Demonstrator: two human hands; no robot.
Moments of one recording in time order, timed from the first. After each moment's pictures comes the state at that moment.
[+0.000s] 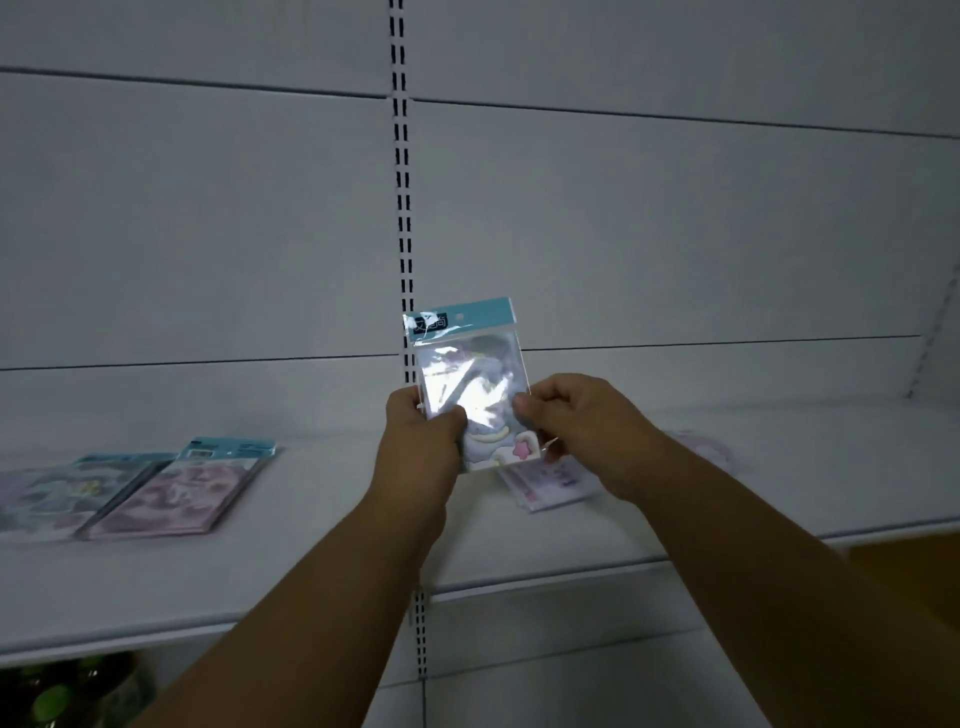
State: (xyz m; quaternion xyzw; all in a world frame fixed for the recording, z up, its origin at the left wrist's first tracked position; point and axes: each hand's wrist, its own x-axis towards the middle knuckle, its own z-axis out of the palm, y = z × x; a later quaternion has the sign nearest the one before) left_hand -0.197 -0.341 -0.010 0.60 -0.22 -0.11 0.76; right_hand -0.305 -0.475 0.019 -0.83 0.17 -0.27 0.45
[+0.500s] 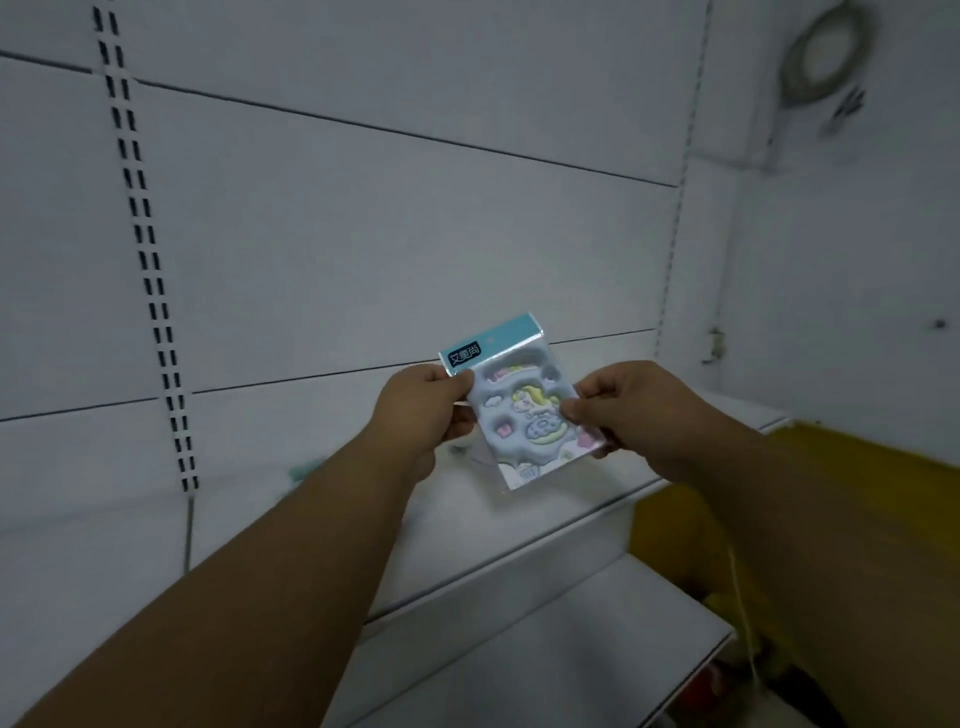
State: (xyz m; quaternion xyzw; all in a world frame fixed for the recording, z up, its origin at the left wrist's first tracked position) left_hand -0.264 -0.499 0.027 0.53 -0.38 -0.32 0.68; right_hand -0.476 -0.552 0.052 -0.75 0.37 -0.36 0.41
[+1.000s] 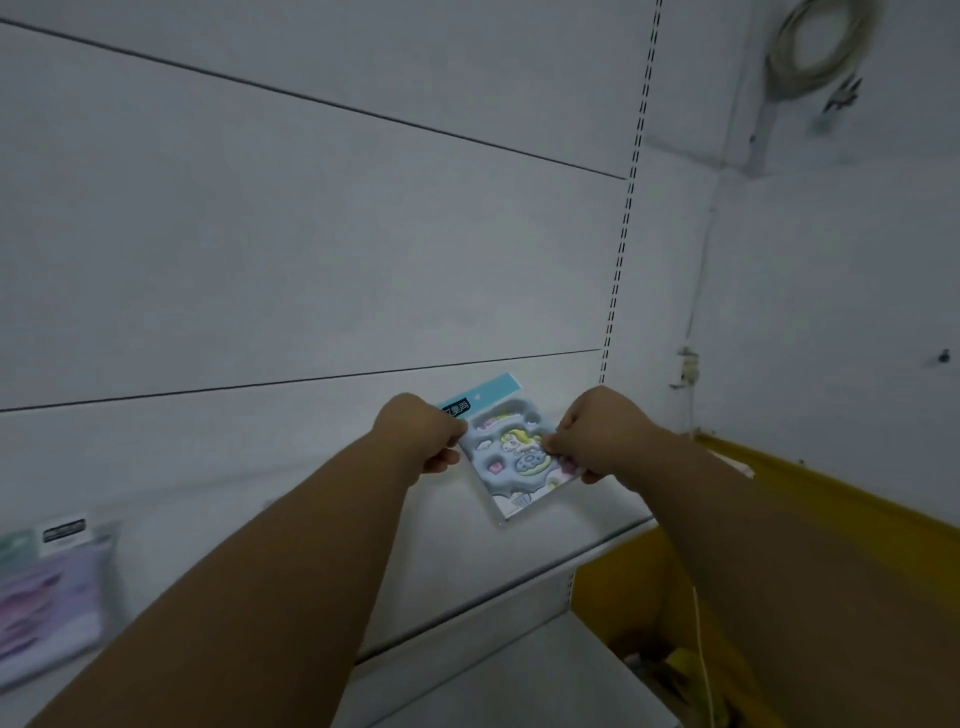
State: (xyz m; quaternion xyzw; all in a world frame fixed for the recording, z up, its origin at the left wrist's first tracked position) left_hand -0.353 -0.730 0.007 0.73 -0.35 -0.26 0.53; right_hand -0.547 -0.774 0.038 -0.79 0.50 -0.23 0.27
